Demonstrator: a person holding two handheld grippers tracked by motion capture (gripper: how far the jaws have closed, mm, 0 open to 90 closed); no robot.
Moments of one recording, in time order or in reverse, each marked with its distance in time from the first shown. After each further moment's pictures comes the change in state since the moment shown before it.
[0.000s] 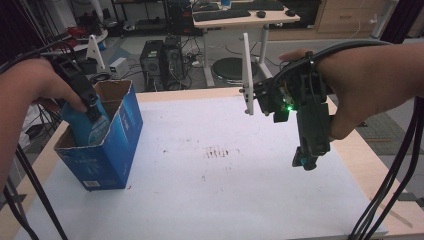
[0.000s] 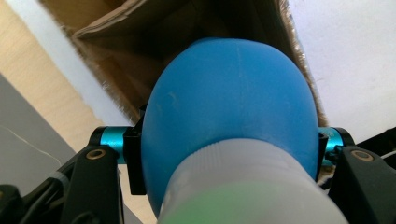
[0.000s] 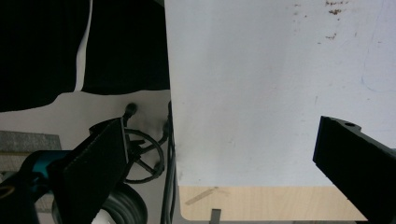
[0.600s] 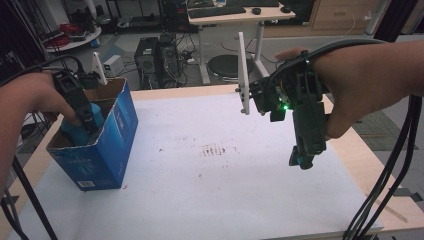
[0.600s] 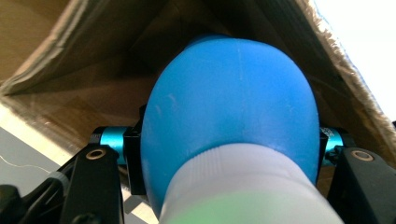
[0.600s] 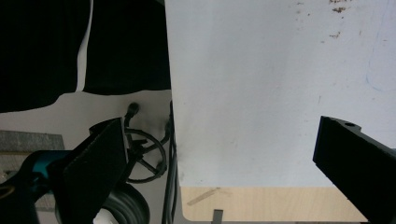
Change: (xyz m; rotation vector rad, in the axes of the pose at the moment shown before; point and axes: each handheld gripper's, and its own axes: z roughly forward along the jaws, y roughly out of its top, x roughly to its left) left arm 0.000 0.003 0.032 0.022 0.000 0.236; right arm -0.002 0.001 0.003 0.007 0.010 0.011
